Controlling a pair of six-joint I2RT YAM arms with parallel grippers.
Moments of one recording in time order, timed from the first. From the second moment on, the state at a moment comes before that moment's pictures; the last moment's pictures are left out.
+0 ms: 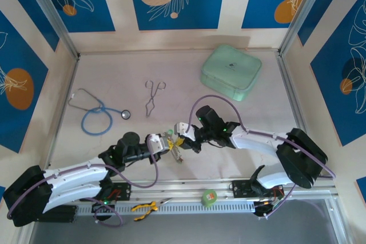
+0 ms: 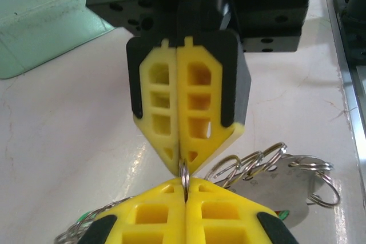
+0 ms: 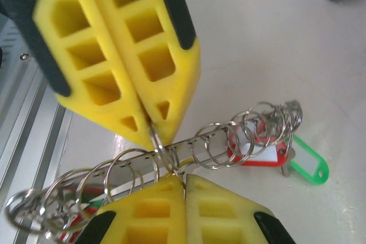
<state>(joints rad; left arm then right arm) -0.88 0.92 0.18 0.40 0.30 0.27 0.82 1.41 0.65 -0.03 -0.64 -0.46</state>
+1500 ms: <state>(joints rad) -0.89 0.96 0.24 0.34 0.27 0.26 0.91 1.35 0.80 -0.32 -0.44 -0.60</state>
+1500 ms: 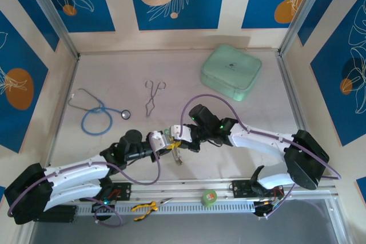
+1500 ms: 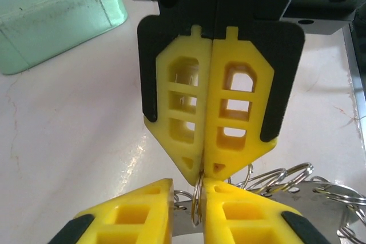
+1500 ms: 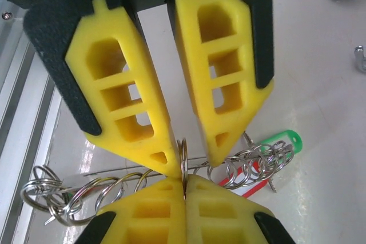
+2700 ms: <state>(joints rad) -0.89 0.97 0.14 0.58 0.27 0.20 0.80 1.36 0.62 0.03 -0.69 -0.42</state>
